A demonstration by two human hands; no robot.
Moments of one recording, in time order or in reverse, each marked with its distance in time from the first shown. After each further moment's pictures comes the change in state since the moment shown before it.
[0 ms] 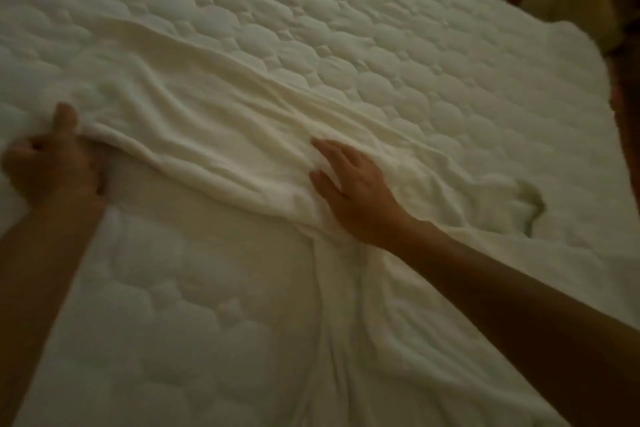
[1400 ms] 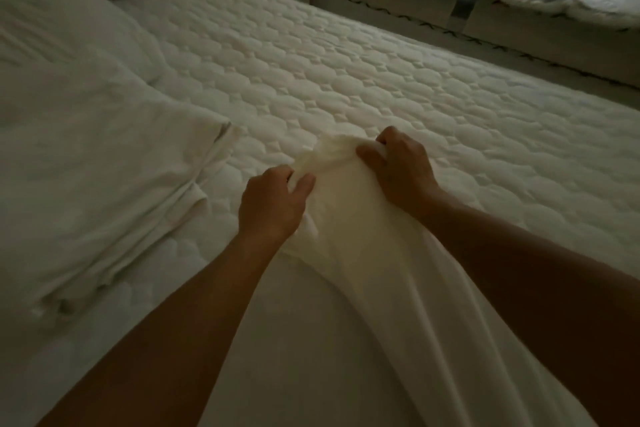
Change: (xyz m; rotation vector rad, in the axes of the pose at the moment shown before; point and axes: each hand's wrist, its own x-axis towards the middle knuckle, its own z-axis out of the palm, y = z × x) left_hand 0.046 0.104 0.023 0.645 -0.293 0.654; right_hand 0.242 -0.148 0.006 0.076 0.296 -0.114
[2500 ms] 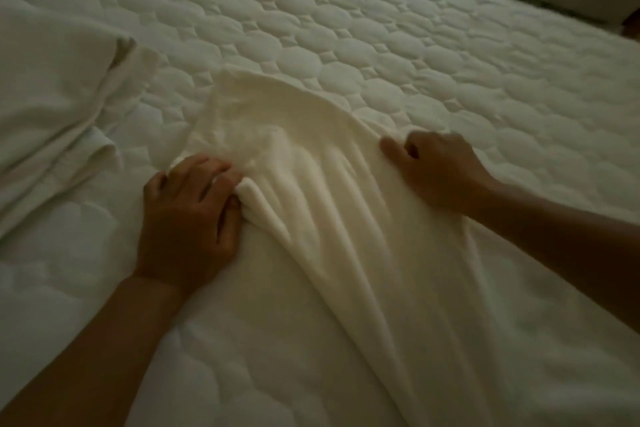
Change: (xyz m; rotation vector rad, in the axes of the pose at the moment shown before) left_hand -0.058 -0.099 0.033 0.437 0.180 0.646; right_hand -0.084 0.082 -0.024 -0.365 -0.223 0.188
